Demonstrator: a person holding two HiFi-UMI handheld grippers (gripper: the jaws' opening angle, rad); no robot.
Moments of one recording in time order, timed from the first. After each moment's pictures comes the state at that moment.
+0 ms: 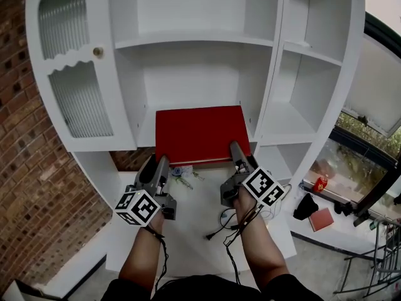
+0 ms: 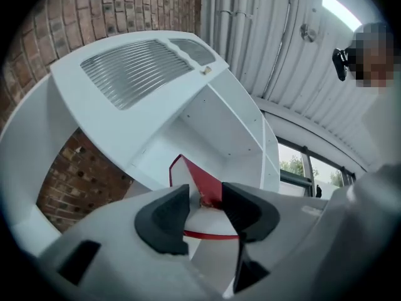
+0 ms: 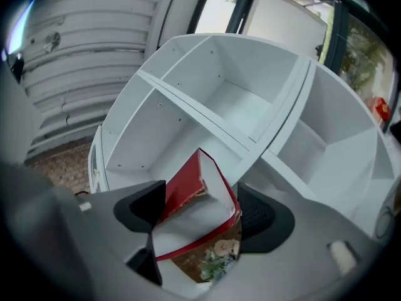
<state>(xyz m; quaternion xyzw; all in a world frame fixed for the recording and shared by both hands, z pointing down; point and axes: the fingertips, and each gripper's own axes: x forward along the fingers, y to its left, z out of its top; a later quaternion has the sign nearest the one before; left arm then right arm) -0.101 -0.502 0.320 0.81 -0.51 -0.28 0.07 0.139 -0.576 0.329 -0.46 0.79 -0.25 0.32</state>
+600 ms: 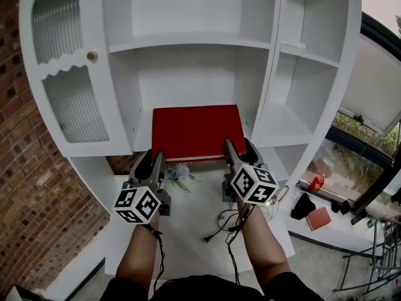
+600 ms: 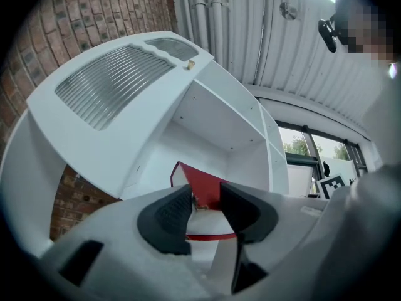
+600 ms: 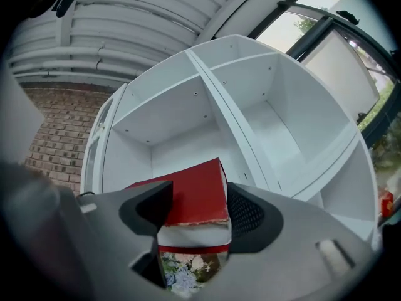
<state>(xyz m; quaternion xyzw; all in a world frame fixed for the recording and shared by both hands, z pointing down) -0.103 -0.520 0.303 0.81 -0.55 -0.21 0.01 0.128 -0.584 0.299 -0.53 0.83 -0.06 0.18</state>
